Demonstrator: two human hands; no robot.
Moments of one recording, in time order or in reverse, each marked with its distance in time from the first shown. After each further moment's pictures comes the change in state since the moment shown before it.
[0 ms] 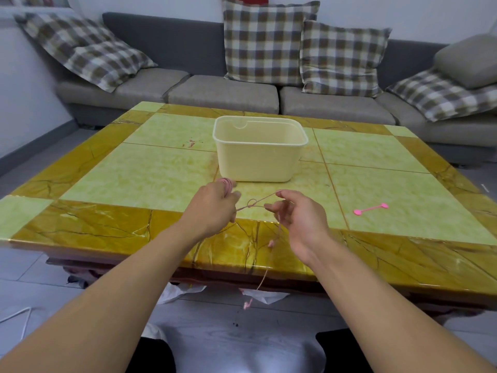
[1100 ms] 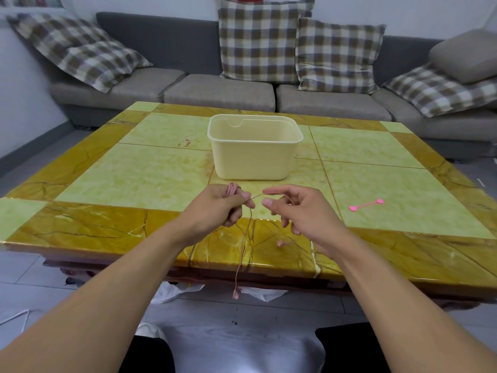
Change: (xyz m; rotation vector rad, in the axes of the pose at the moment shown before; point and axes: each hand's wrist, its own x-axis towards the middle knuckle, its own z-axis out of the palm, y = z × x) left_hand -0.009 0.006 0.002 -0.470 -0.274 0.024; right_hand -0.001 -0.014 -0.034 -0.492 -0.307 -0.293
